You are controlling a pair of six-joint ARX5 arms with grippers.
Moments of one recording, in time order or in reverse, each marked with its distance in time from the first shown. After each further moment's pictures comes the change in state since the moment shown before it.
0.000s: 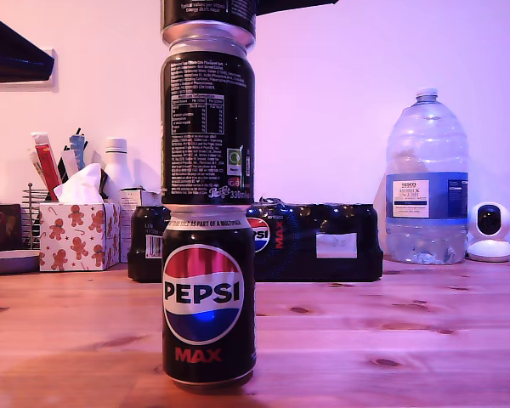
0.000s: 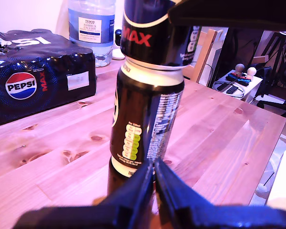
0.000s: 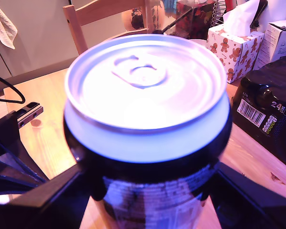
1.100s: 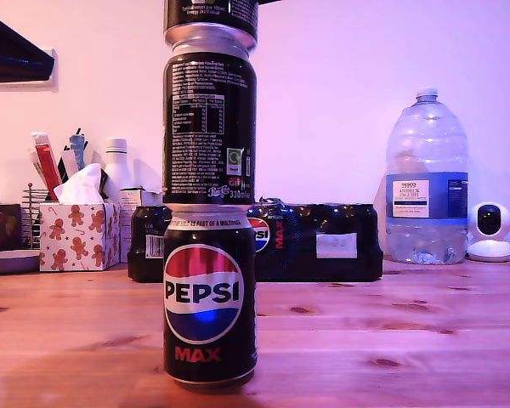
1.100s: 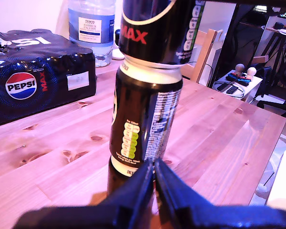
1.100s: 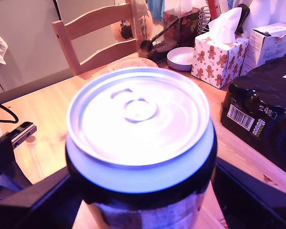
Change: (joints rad) left arm 0.000 0.000 0.000 0.000 0.000 0.000; right arm 0.000 -0.001 0.032 -0.008 0.045 0.048
